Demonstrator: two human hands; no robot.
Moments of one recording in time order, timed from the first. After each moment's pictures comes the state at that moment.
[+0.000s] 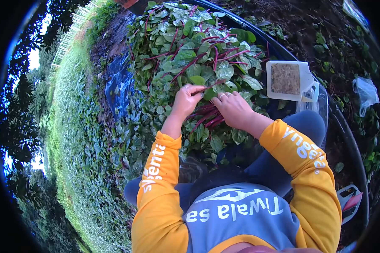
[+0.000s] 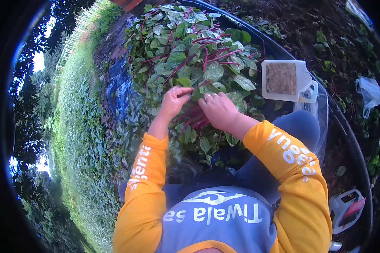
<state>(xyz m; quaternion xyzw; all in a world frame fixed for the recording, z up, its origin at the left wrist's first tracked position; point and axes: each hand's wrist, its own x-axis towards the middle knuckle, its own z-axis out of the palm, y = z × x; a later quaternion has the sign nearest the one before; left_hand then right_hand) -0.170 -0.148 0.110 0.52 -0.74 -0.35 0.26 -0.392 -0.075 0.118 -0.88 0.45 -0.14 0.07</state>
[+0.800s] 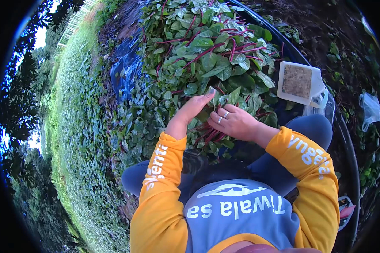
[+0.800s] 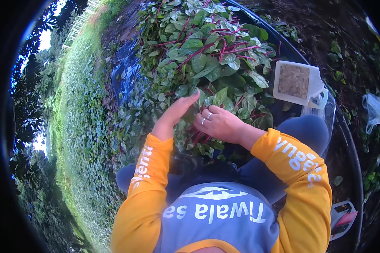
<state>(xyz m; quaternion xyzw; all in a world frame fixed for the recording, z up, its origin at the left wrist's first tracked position) -0.143 -0.101 0.102 0.58 -0.50 -0.61 0.21 -0.369 -0.038 0.120 -0.96 0.20 -0.15 -0.07</state>
